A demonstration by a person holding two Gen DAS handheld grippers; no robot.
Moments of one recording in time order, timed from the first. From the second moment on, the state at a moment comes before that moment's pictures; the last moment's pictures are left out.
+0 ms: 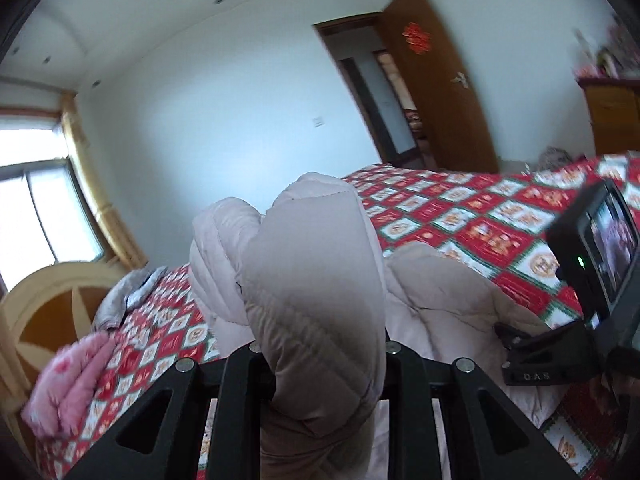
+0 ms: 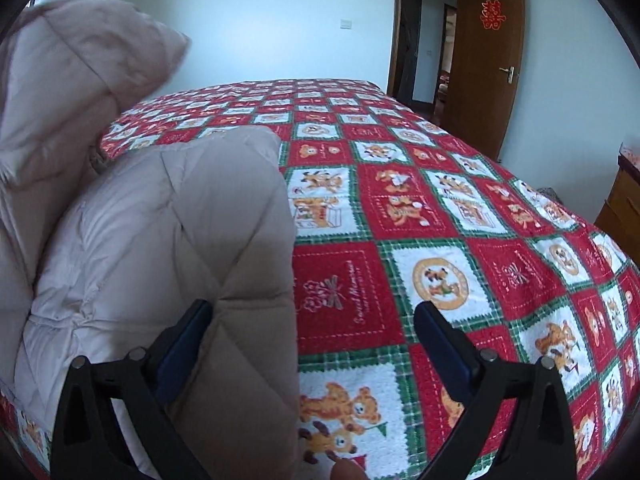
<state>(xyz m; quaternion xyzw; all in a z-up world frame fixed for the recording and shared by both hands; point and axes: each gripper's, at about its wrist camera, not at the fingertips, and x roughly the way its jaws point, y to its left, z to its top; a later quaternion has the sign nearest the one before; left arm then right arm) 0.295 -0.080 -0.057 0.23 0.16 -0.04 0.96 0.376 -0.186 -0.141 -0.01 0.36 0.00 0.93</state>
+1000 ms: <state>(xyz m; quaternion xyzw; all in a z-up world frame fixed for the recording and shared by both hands) 0.293 -0.151 -0.098 0.29 0.12 -0.12 0.94 0.371 -0.212 -0.171 0.05 0.37 0.01 0.93</state>
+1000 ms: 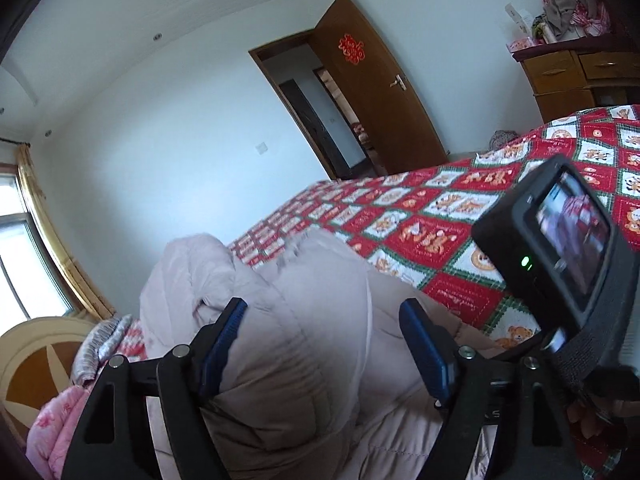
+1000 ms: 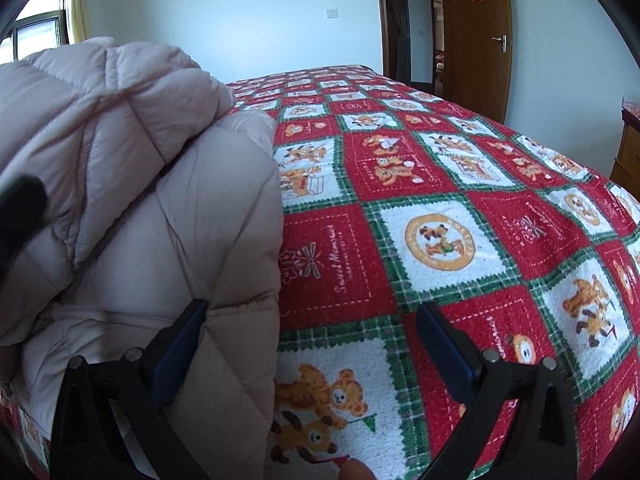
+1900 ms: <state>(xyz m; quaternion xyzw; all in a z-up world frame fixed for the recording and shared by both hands) 0.338 -0.030 -0.012 0.19 0.09 0.11 0.97 0.374 -0.214 -0.176 0.05 0.37 0.02 0.93</state>
